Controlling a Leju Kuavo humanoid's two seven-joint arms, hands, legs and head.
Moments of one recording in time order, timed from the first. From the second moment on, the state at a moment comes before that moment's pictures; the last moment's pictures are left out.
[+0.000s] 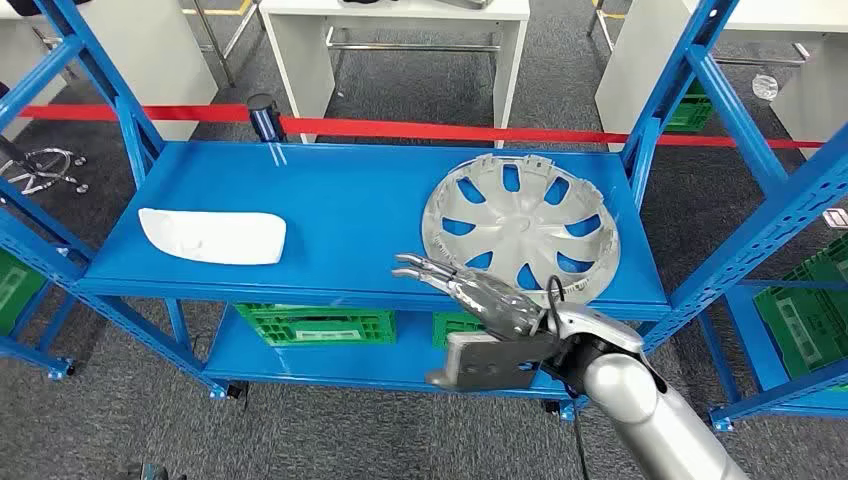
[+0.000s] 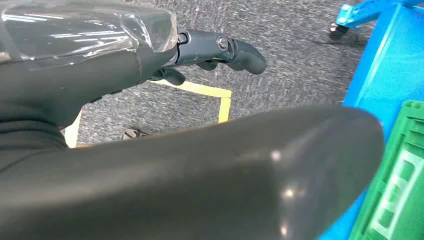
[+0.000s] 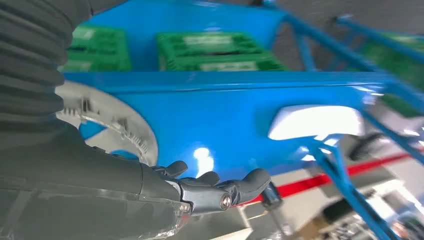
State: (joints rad) left arm -0.03 -0.25 1.35 -0.79 -0.92 -0.45 -0.24; right arm -0.41 -0.24 0.64 -1.67 0.42 0.43 -0.05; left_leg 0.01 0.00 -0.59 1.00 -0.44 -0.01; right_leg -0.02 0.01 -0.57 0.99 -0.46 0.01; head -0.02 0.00
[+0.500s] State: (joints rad) left arm -0.03 -0.26 1.35 -0.77 -0.94 -0.46 -0.23; right arm -0.50 -0.18 0.72 -1.42 0.76 0.30 0.06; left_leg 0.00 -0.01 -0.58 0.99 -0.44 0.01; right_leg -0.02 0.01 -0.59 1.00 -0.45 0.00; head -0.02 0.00
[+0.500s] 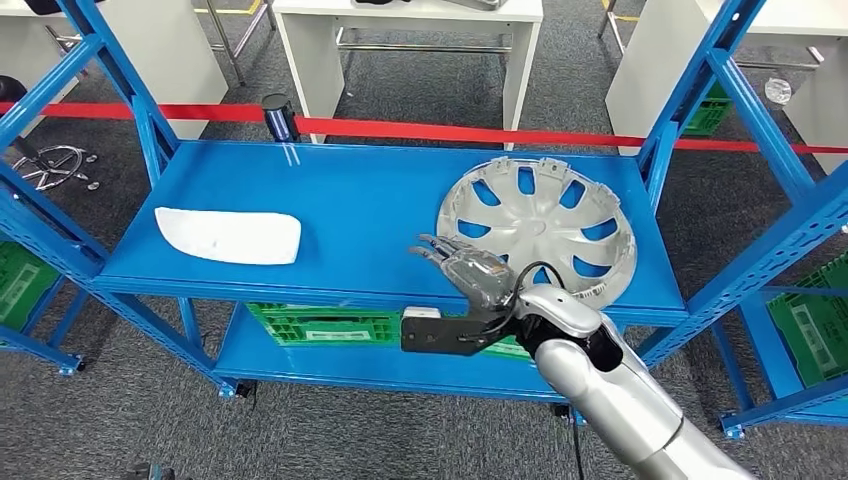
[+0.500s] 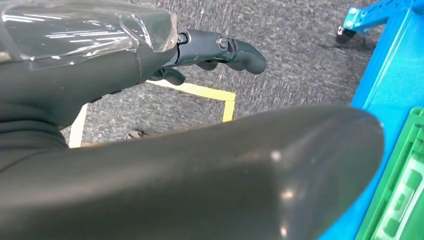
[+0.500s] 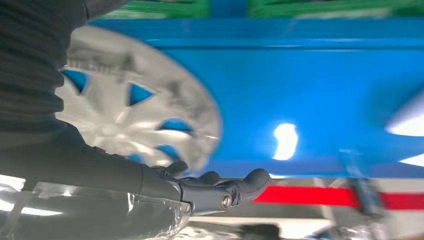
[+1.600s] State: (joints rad) left arm -0.03 -0.22 1.31 -0.73 -0.96 -0.42 -0.24; right arm -0.50 -0.09 0.51 -1.10 1.16 0.31 0.16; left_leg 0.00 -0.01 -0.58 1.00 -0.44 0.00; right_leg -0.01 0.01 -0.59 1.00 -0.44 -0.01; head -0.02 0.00
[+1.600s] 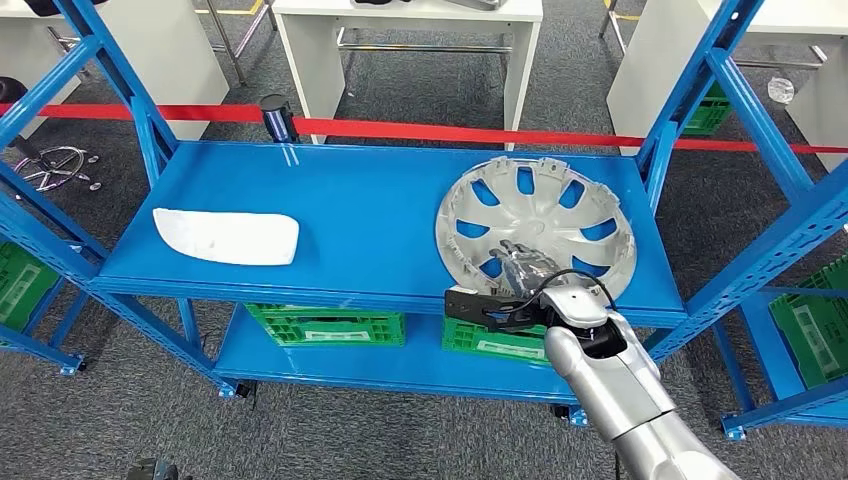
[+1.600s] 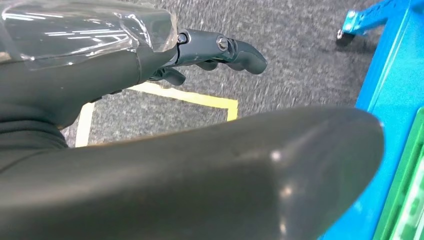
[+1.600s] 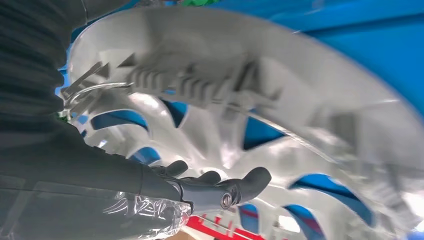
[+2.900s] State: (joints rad) left arm -0.01 -0.24 1.30 -0.82 -0.92 -0.45 -0.27; right arm -0.54 -0.02 0.48 -0.82 1.49 0.33 0.26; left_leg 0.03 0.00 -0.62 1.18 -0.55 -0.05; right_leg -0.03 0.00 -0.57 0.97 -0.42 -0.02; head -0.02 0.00
